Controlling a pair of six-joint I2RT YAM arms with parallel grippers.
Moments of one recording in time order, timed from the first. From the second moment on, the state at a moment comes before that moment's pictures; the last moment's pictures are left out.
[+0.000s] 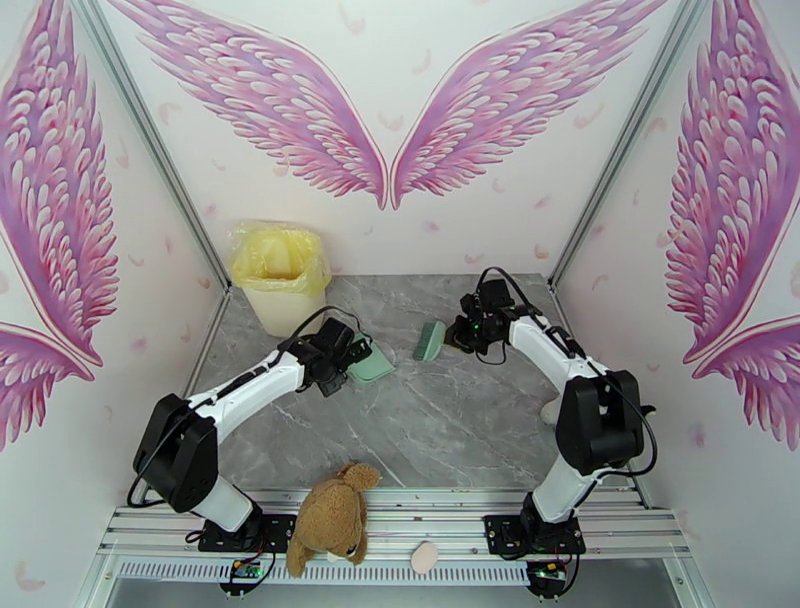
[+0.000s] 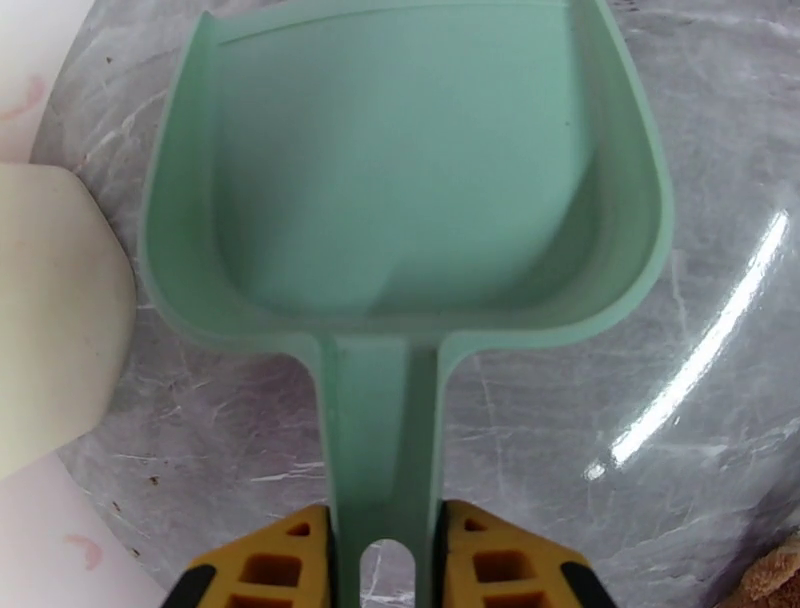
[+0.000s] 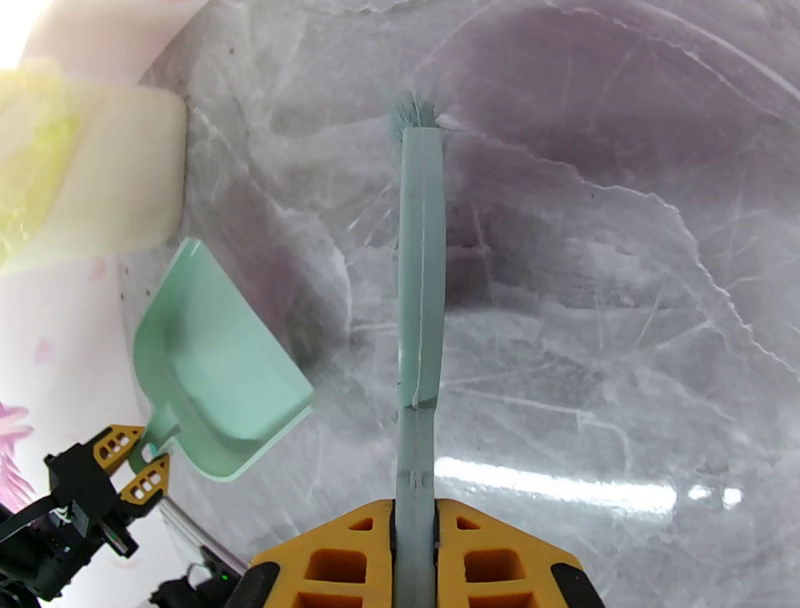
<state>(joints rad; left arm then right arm) -0.53 1.62 1.16 -0.72 -0.17 0.45 0.14 1.77 1.34 -0.65 -0.50 0.49</state>
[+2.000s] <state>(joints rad) -0.27 1.11 0.74 -0.17 -0.22 0.25 0.01 1.37 0.95 -0.61 -0.14 0.35</state>
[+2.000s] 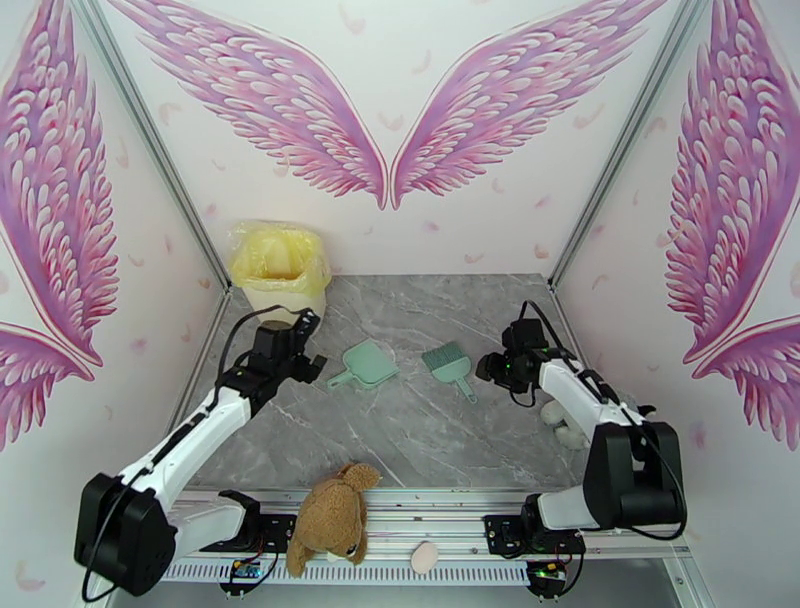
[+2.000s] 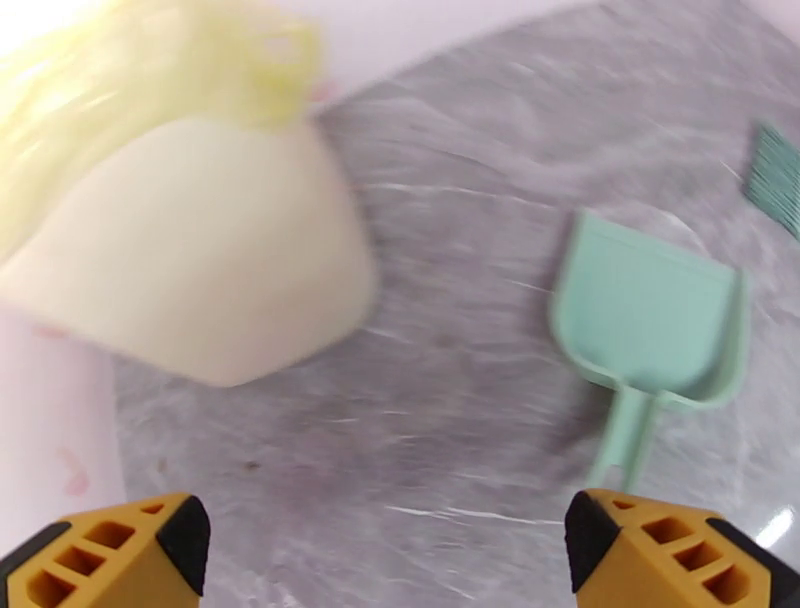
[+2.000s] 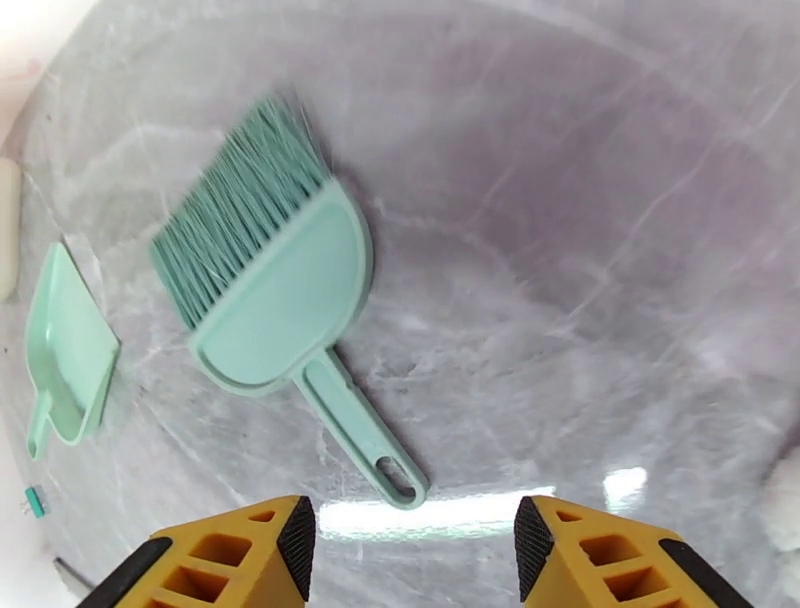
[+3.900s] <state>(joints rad) -0.03 1.52 0.35 0.88 -0.22 0.01 0.06 1.54 0.36 0.90 0.08 0.03</state>
